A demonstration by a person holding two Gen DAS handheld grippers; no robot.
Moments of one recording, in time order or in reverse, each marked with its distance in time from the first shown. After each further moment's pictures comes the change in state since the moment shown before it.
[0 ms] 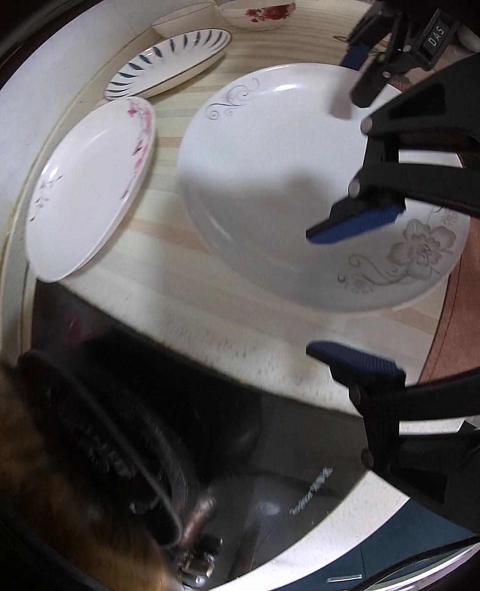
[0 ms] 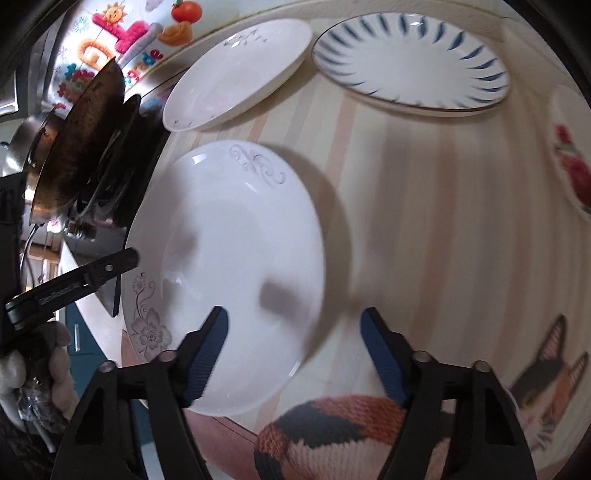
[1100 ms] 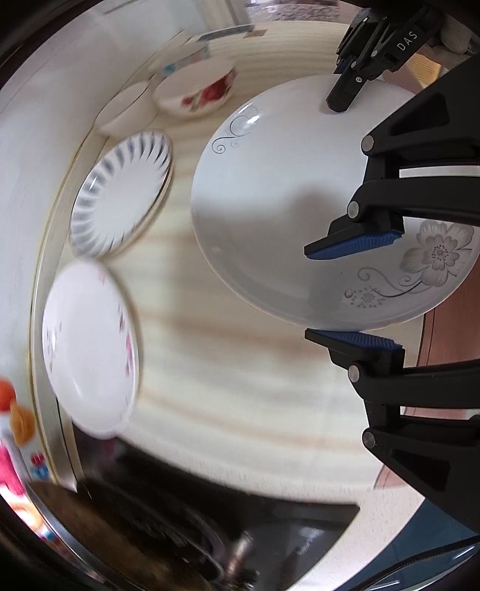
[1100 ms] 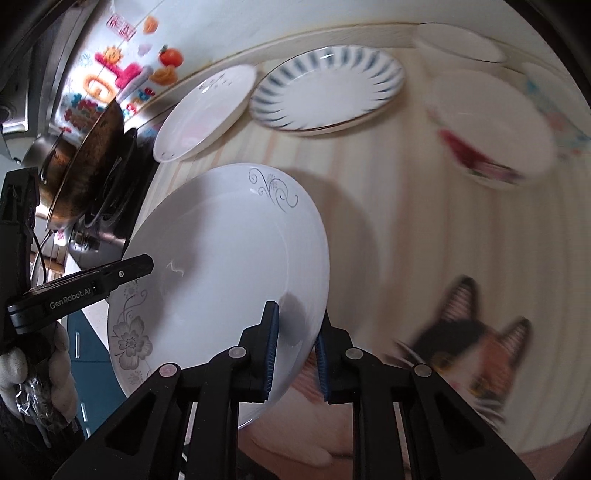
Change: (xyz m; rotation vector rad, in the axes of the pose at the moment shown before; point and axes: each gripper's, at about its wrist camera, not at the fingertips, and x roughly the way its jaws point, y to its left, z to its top) left arm -0.062 -0.113 -0.063 0.191 -0.055 -0.126; right arm -0.086 -0.072 -0.053 0.044 -0.133 -0.020
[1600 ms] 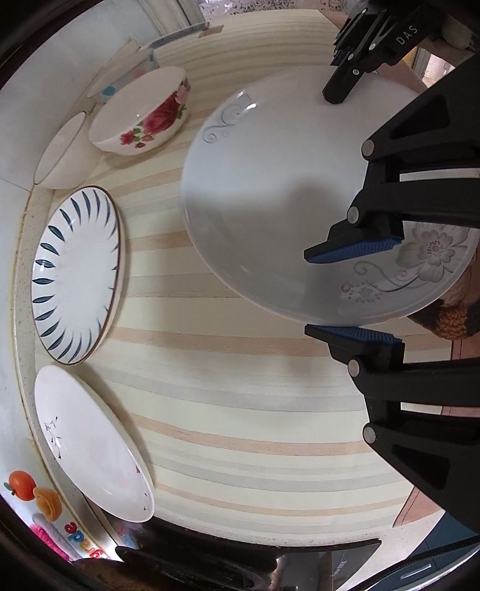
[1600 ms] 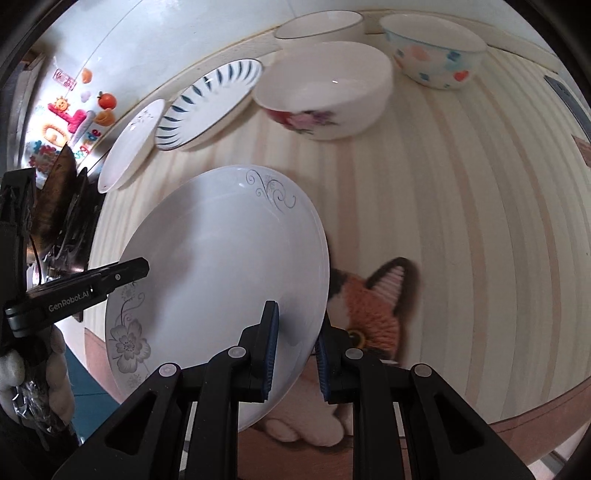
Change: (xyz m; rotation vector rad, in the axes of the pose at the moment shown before) left arm 0.039 -0.068 0.007 0.124 0.048 0.027; right arm -0.029 -0.098 -0.037 0.158 -0.050 -0.080
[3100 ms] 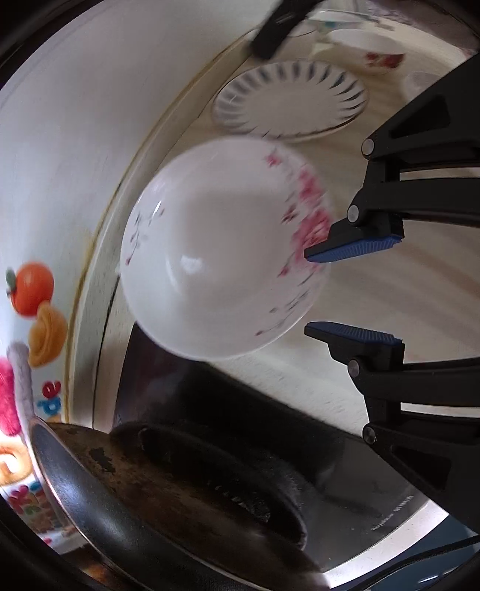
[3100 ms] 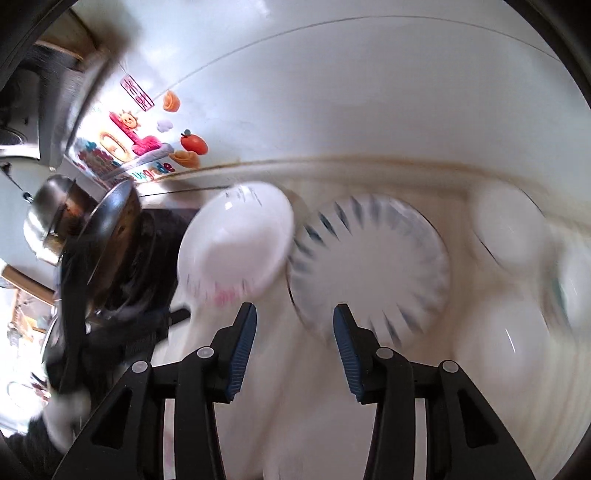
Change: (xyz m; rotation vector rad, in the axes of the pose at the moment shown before) left arm -0.024 0.174 0.116 -0.417 -0.143 0.099; right arm 0.009 0.201 0.196 -0.276 -0.113 0.104
